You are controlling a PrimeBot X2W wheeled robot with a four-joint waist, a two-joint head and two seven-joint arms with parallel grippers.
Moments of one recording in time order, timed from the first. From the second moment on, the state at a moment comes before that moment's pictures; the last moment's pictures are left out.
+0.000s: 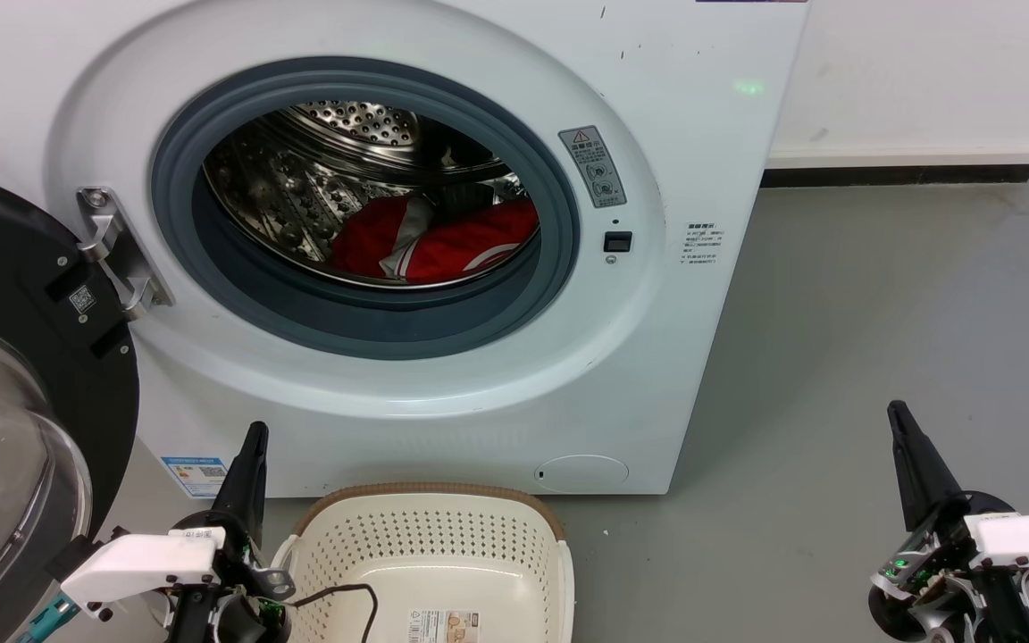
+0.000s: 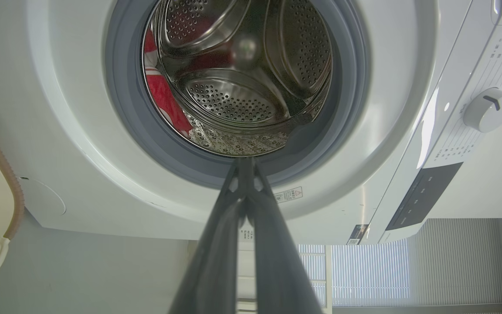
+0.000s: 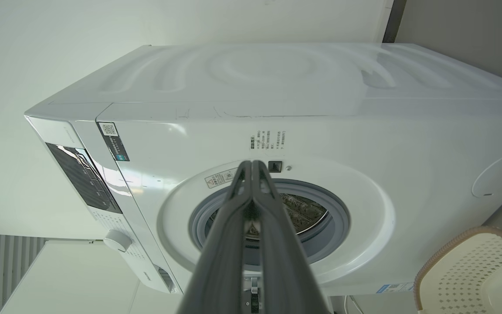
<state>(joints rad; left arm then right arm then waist) -0.11 0.05 0.11 0.25 -1.61 -0.13 0.11 -0.10 -0.05 -0.11 0.24 1.62 0.13 0.11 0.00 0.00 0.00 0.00</state>
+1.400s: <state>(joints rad) -0.04 0.05 0.14 0.25 -1.49 -0.13 0.03 -0.06 -0.05 -0.08 0.26 1.48 0.13 0.03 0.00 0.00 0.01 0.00</state>
